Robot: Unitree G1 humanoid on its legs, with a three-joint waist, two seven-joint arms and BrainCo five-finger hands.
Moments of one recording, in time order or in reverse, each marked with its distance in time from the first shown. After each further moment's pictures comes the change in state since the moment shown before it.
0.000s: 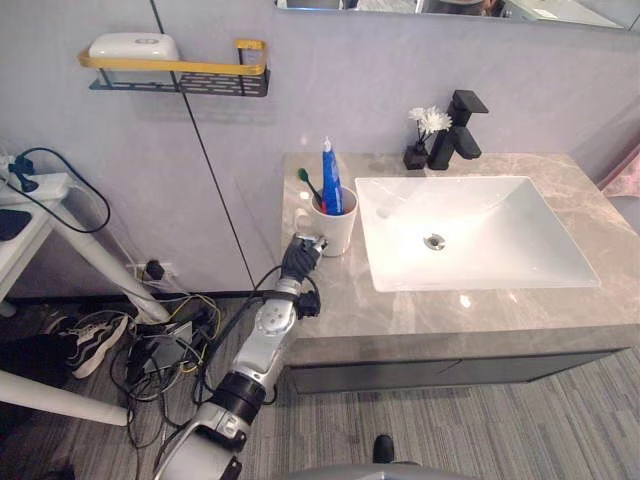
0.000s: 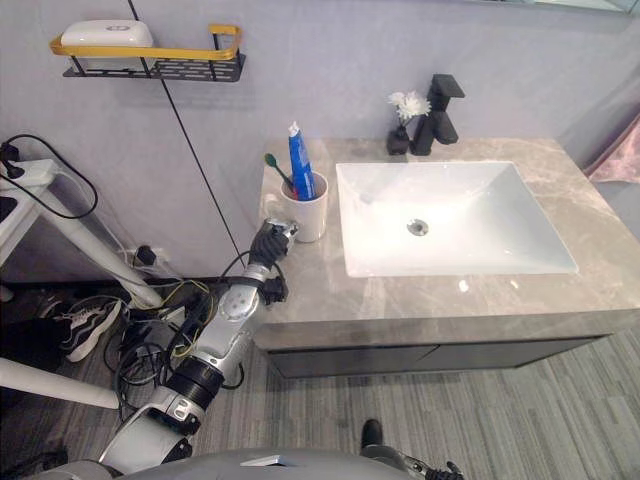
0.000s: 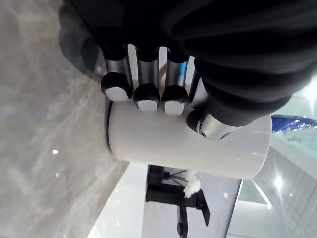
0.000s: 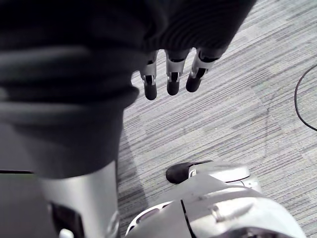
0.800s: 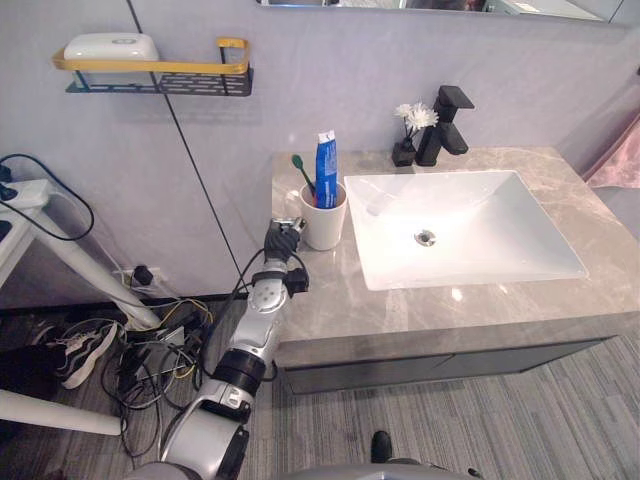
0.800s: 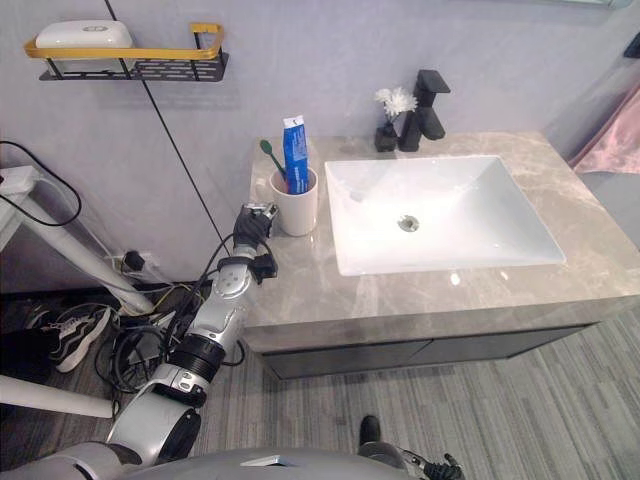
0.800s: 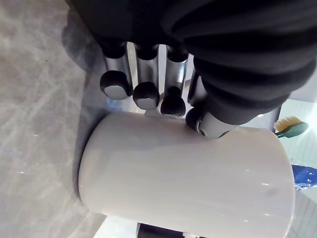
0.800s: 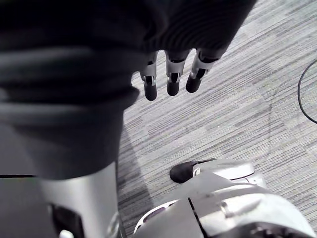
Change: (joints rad) left arm -0.093 -0.015 0.115 0.092 -0.006 0.026 0.055; right arm 0.001 0.005 0.007 -0.033 0.000 0.001 0.012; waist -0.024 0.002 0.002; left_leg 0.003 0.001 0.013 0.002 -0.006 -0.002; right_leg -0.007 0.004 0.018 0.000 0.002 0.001
